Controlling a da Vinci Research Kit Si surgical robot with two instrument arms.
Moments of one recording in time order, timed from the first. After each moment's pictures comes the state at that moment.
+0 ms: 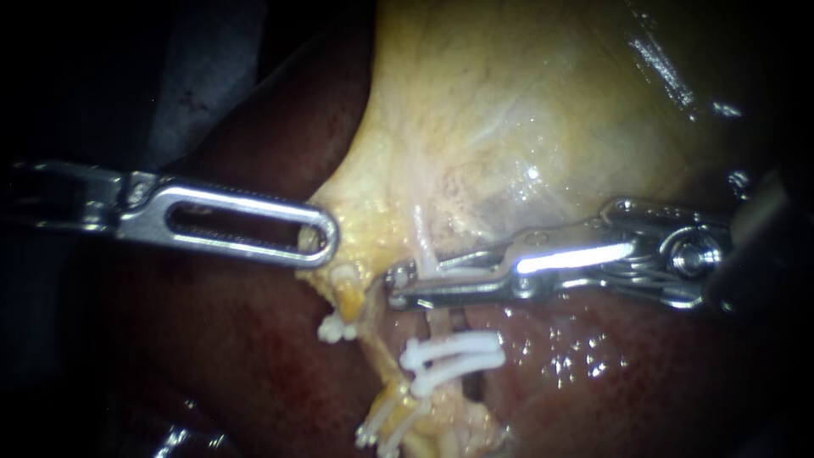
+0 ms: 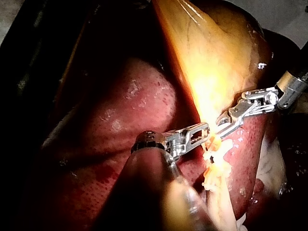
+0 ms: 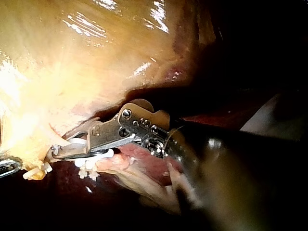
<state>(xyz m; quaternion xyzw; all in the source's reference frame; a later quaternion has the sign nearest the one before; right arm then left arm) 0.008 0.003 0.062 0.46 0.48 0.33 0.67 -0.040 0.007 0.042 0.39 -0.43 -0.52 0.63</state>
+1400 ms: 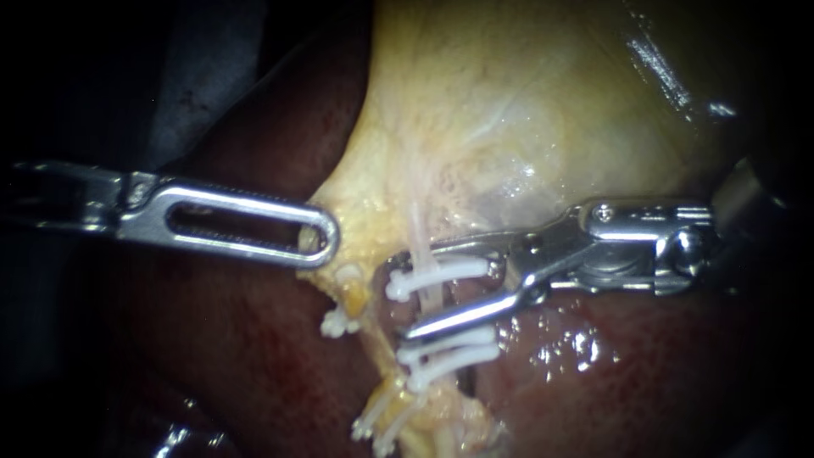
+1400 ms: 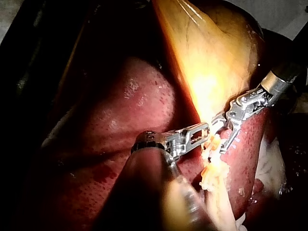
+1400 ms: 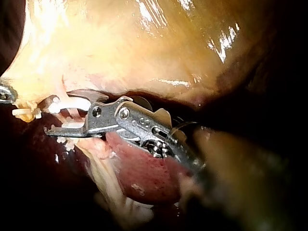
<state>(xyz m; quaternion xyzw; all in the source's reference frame) 0.011 0.003 0.063 0.36 0.55 0.19 0.73 -0.040 0.007 0.042 0.39 -0.43 -0.52 0.63</state>
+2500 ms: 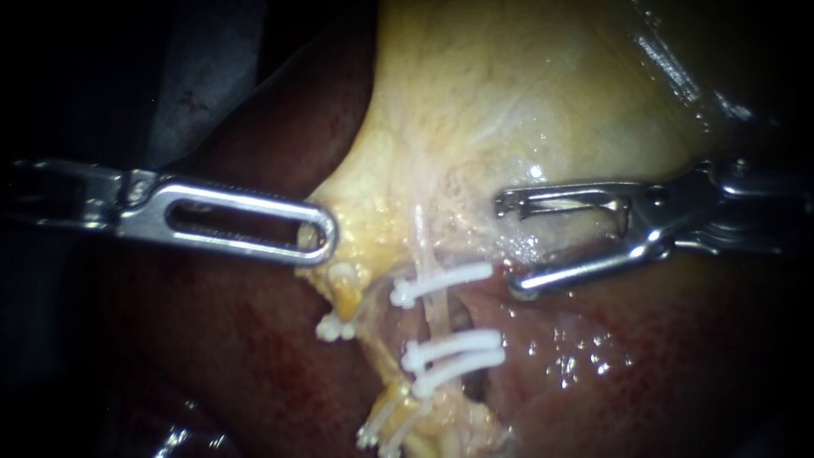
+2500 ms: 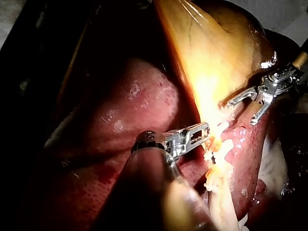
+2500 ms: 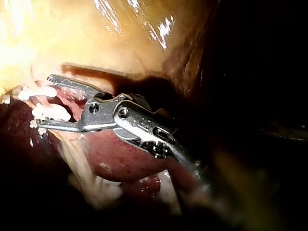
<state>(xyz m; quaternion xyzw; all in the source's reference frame) 0.002 0.007 0.055 0.33 0.56 0.22 0.73 -0.040 0.007 0.043 0.39 -0.43 -0.52 0.63</state>
